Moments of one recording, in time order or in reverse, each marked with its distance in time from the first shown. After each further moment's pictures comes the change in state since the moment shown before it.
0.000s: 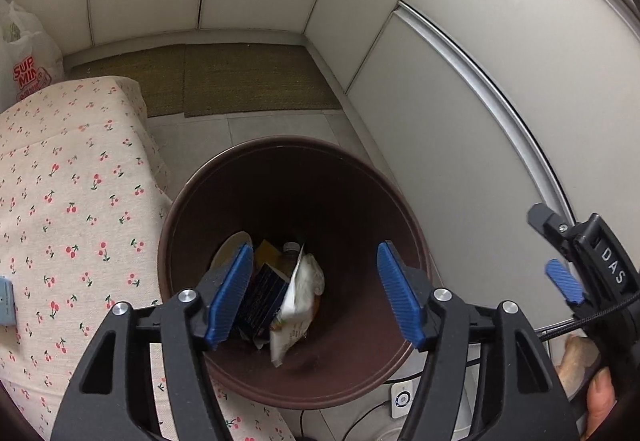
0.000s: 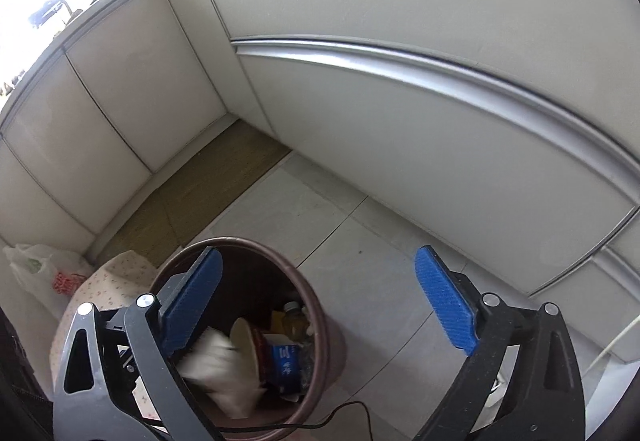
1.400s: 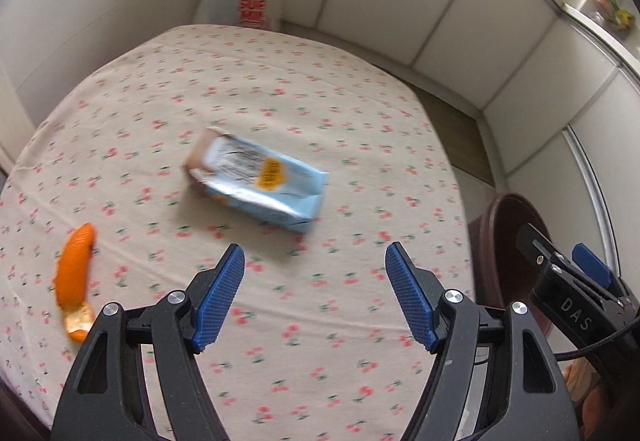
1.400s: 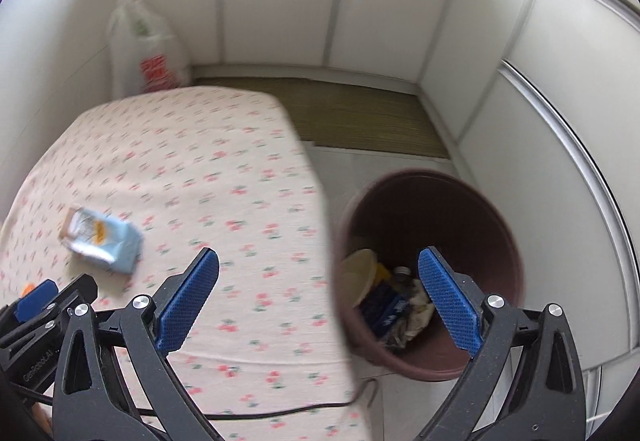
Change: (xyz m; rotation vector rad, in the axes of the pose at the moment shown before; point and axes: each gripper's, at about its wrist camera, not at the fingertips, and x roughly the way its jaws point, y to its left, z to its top) left arm -0.162 0.242 -0.124 -0.452 -0.157 0.351; right arm -0.052 0.245 -0.166 -0.814 0.080 0.192
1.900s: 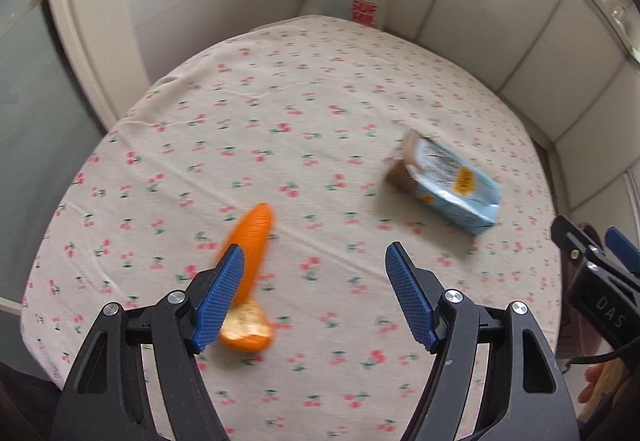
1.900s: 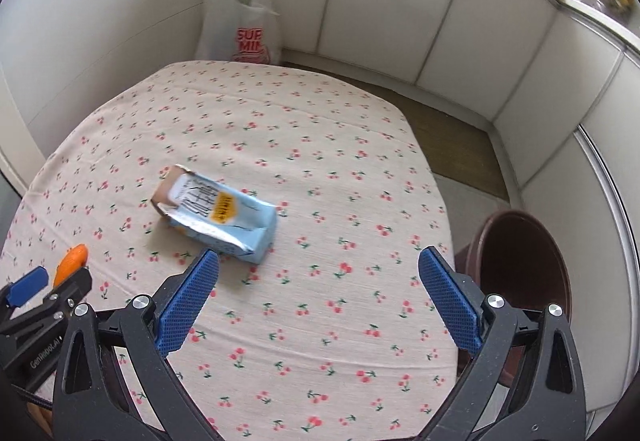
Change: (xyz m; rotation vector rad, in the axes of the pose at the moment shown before) left arm -0.021 0.130 -0.014 -0.138 -0.012 0.216; right arm -0.012 0.131 -0.009 -0.230 -0.011 0.119
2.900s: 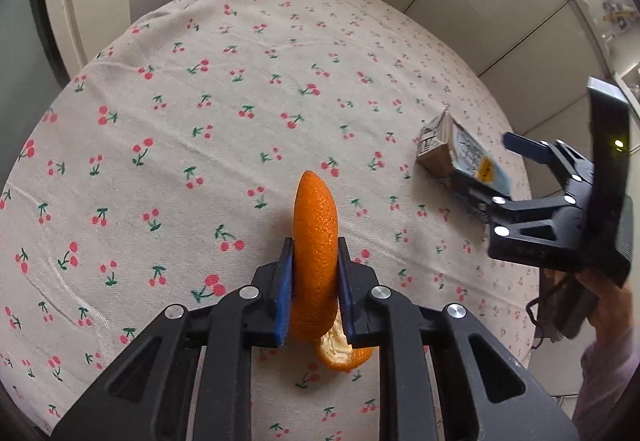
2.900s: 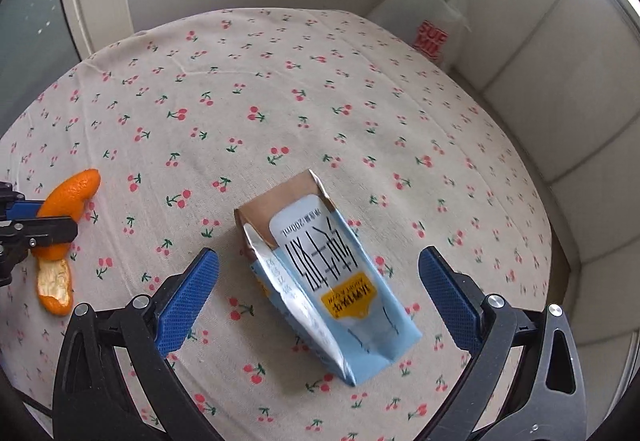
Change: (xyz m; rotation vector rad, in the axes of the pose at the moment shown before) left arm 0.037 0.052 0.005 -0.038 0.119 -0.256; right arm 0.089 0.095 0.038 -0.585 0.045 0.321
